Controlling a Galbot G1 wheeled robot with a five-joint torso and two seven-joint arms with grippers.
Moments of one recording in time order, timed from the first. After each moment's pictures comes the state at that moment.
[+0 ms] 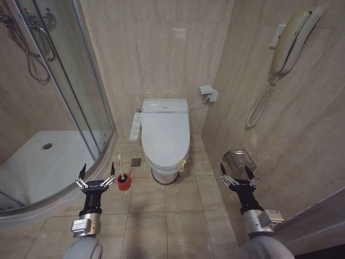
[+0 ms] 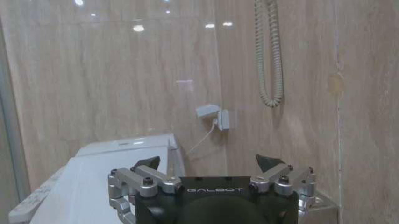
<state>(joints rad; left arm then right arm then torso) 1.46 -1.34 -0.54 -2.01 -0.04 -0.29 -0.23 -1.56 1.50 0.67 2.19 0.23 -0.02 0.04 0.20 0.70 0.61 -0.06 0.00</state>
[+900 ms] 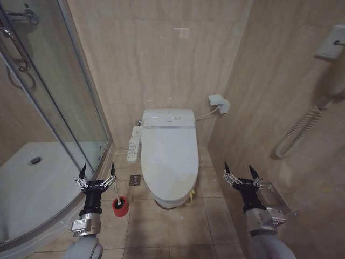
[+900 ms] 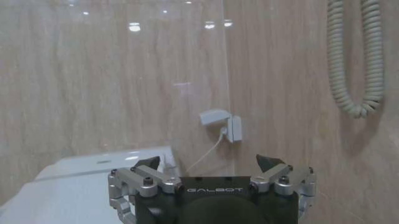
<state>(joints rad) 1.46 -1.34 -0.54 -2.01 -0.04 -0.29 -0.23 -1.54 1.50 0.69 2.17 0.24 0.02 0.05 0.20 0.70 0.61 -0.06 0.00</state>
